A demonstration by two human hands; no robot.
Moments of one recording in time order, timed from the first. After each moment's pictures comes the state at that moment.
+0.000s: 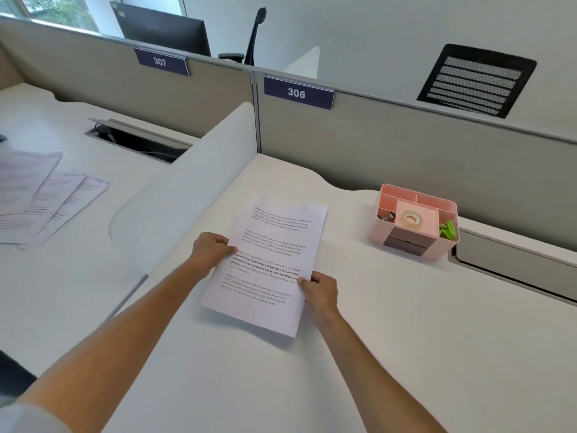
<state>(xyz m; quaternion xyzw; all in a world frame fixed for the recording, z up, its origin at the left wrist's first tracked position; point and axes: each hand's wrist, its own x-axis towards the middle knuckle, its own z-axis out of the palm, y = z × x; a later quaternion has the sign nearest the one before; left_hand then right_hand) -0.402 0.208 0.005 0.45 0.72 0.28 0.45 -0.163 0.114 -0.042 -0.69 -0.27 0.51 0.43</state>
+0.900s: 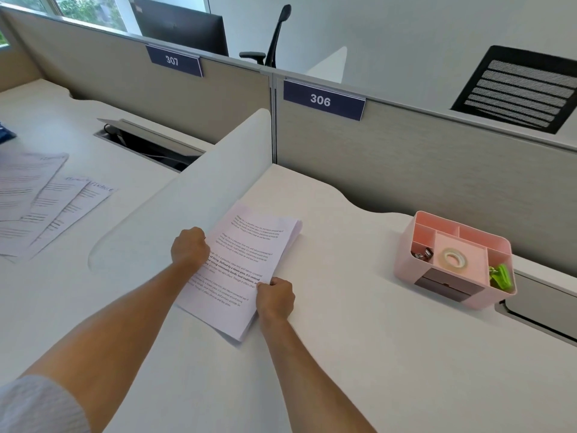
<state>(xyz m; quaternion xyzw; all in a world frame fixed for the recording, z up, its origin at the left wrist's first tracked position) -0.447 0.307 -0.023 0.54 0.83 0.07 0.15 -0.274 0.213 -0.051 -0.76 -0.30 0.48 0.32</state>
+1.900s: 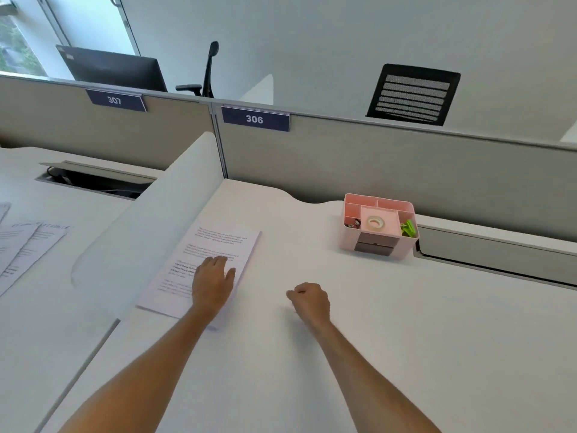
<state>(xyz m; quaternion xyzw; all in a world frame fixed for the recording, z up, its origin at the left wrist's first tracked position) -0.351 0.199 -0.023 0.72 0.66 0.19 0.11 -0.142 0.115 -0.027 -0.78 -0.38 0.40 0.30</state>
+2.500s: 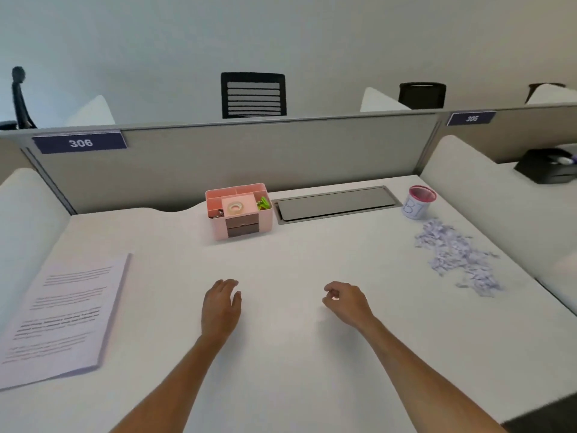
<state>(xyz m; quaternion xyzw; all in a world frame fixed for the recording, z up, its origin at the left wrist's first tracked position) -0.145 0.048 -0.040 0.84 0.43 0.25 0.23 0.087 -0.139 -0.005 -0.87 -0.34 0.24 0.26</state>
